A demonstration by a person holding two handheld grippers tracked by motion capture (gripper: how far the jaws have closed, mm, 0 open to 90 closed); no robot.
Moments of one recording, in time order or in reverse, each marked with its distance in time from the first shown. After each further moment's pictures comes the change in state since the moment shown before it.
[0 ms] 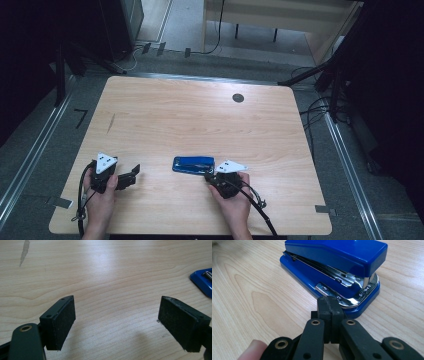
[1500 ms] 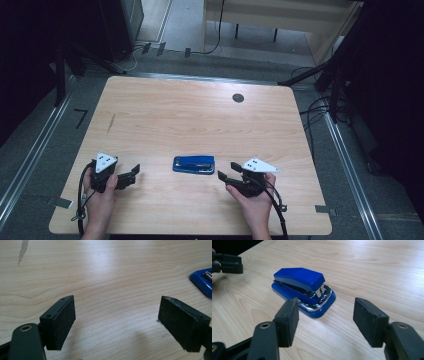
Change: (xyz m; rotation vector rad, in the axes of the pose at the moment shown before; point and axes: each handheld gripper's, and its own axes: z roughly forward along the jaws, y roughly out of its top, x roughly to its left) left arm 0.001 0.001 0.001 0.008 -0.009 -0.013; right arm -0.032 -0.002 -0.056 -0.161 -0.028 0.085
